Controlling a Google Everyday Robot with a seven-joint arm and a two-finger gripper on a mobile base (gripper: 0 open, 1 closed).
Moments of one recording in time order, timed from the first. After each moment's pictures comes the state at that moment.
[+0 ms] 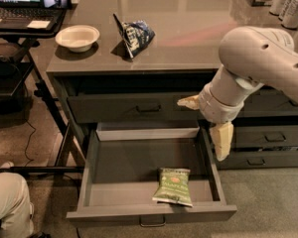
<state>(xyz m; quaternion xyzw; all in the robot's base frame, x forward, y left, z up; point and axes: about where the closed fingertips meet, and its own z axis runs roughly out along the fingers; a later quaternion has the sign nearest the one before) 0.497 -0.148 0.765 -0.85 0.51 0.02 0.12</state>
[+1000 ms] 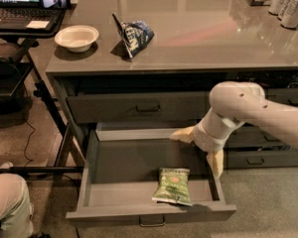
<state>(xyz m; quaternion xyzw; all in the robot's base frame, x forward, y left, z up) 0.502 -0.152 0.625 -0.92 0.36 0.05 0.12</state>
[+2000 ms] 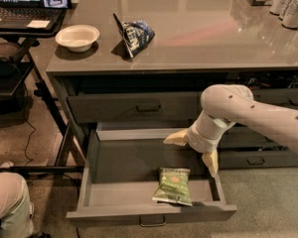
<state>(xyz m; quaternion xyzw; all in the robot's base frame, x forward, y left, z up) 0.506 -0.144 0.603 -0.94 0.30 0.06 0.12</state>
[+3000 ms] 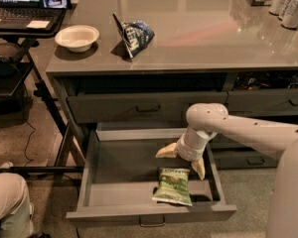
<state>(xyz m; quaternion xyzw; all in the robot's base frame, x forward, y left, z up) 0.535 -0.127 0.489 -0.97 0.20 0.10 0.12</state>
